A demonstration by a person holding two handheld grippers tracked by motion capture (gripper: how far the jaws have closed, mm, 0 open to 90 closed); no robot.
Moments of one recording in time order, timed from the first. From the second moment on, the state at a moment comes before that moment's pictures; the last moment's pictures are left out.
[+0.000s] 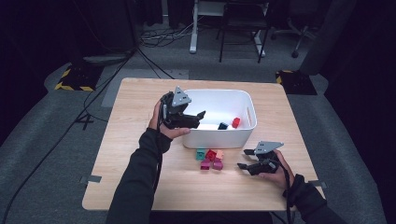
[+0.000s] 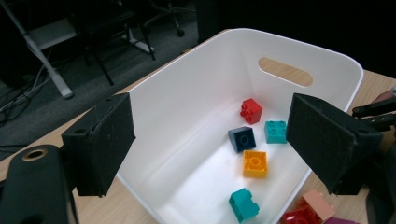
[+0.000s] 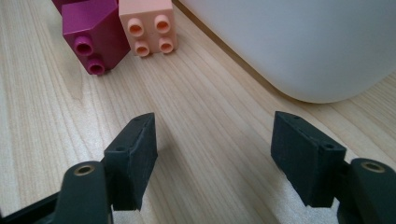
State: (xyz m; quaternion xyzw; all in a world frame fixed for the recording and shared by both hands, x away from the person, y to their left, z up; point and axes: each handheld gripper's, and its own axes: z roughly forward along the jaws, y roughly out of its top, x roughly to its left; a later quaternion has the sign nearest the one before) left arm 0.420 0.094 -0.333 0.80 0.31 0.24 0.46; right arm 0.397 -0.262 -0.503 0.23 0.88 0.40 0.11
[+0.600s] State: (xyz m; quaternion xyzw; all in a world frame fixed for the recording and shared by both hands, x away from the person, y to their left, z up) left arm 0.376 0.127 -0.368 0.80 0.33 0.25 0.44; right arm 0.397 -0.262 -0.503 0.23 0.88 0.40 0.11
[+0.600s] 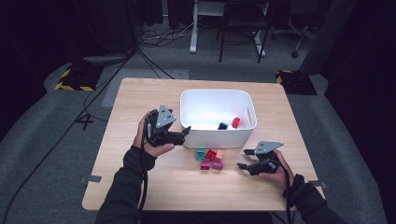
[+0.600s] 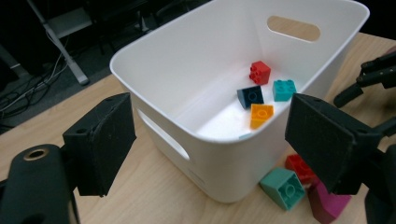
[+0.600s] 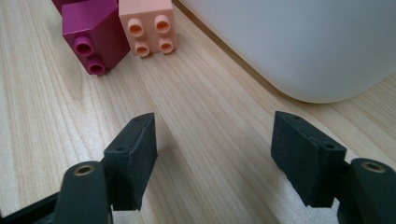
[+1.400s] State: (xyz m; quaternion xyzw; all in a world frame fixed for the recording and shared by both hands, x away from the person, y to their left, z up) left arm 0.346 0.085 -0.468 0.87 0.29 0.13 0.38; right arm 0.397 -0.262 -0.503 0.23 0.88 0.40 0.11
